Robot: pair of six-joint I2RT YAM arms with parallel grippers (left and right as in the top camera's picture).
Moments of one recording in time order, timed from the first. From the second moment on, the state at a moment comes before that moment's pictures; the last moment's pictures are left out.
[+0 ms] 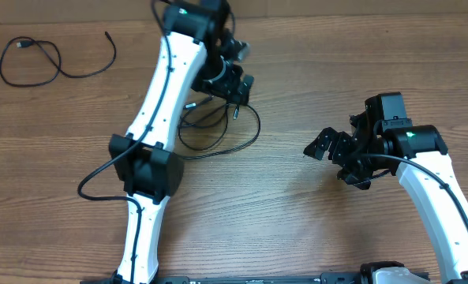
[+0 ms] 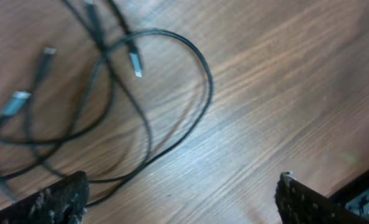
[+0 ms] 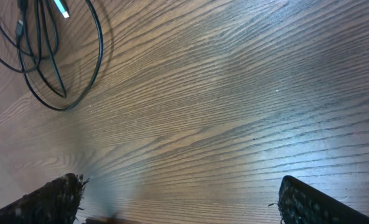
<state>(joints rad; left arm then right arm) -0.37 2.37 2.54 -1.67 0.28 0.11 0.09 1.35 1.05 -1.04 -0.43 0.57</state>
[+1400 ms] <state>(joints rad) -0.51 2.37 1.93 -1.20 0.22 0.11 -0.15 1.35 1.05 -1.12 -0.40 0.57</state>
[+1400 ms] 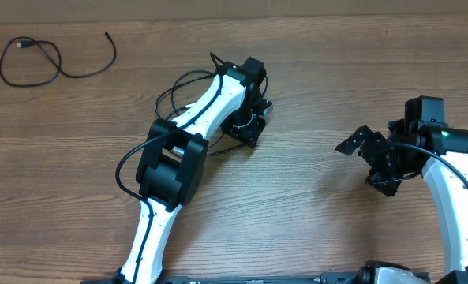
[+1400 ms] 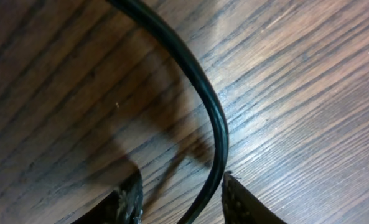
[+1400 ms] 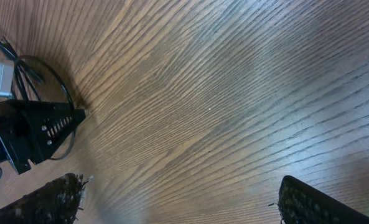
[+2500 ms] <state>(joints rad) -0.51 2.23 2.89 -1.55 0.44 0.07 -0.15 1.35 1.05 -1.13 -0.40 0.57</state>
